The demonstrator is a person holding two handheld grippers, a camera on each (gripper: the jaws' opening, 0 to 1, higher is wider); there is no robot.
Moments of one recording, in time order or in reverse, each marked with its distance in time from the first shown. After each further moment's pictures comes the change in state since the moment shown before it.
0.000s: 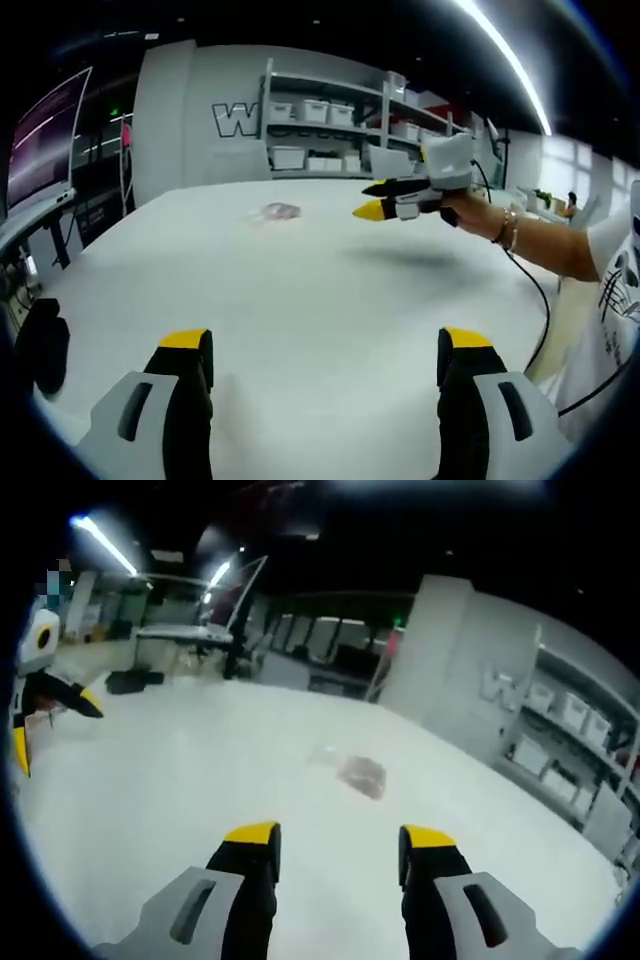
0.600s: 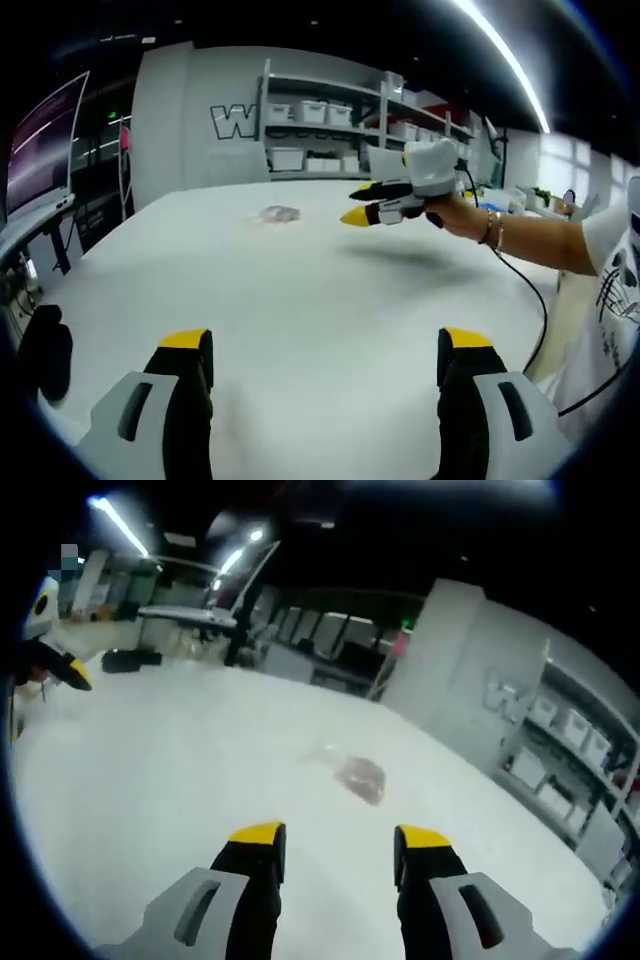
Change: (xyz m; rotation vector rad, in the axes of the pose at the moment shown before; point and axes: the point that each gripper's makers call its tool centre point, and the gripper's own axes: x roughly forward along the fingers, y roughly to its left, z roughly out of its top) left arm -0.001 -0.001 0.006 0.012 -0.004 0.001; right arm 0.018 -0.002 -0.002 -0.077 0.008 -0.008
